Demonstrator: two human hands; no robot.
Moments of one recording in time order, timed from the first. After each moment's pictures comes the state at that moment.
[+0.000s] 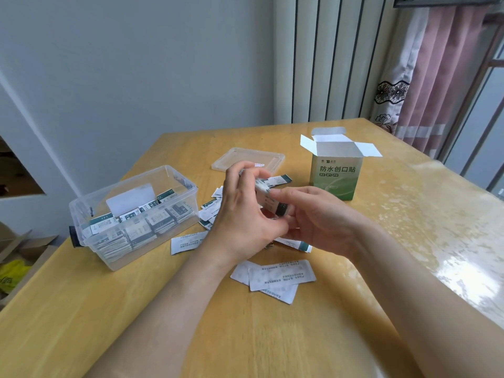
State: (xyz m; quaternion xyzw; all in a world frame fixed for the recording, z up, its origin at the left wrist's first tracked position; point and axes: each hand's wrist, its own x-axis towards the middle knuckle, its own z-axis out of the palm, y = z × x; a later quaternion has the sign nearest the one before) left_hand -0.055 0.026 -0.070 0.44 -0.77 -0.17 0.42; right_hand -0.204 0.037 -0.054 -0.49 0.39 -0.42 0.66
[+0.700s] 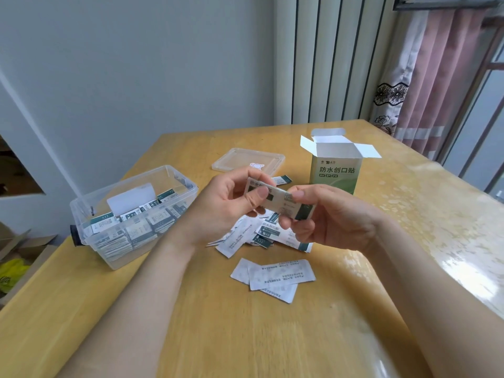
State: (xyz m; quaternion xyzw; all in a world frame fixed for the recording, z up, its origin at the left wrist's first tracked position) left_hand -0.025 0.024 -0.036 0.33 -0.74 -0.44 0.39; right_hand -0.228 0.041 -0.046 -0.49 0.33 -0.35 0.73
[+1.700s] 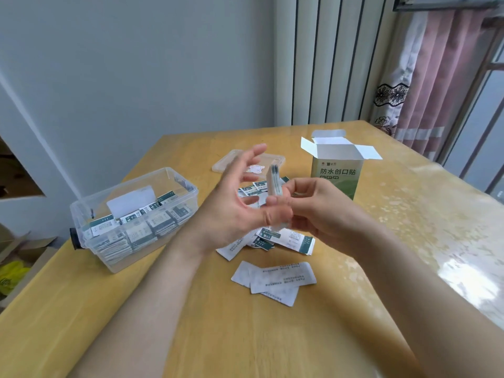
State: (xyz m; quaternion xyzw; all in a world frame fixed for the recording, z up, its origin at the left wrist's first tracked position) left_hand -0.033 0.026 -0.039 0.36 -0.74 -0.39 0.41; right_hand -0.205 0.045 -0.043 -0.55 0.42 -0.46 0.56
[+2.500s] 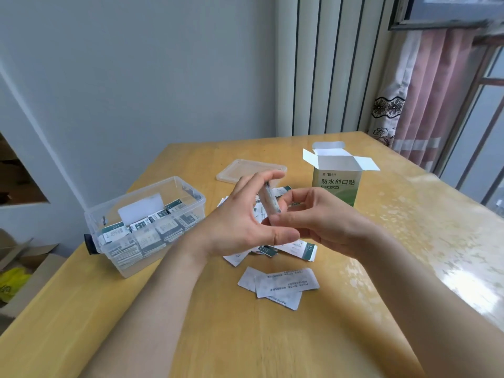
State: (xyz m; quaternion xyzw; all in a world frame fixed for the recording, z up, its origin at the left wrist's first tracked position) left_hand -0.025 0.036 -0.025 0.37 -0.81 -0.35 0.30; right_hand -0.209 0.046 -0.035 -0.59 0.38 -0.40 0.59
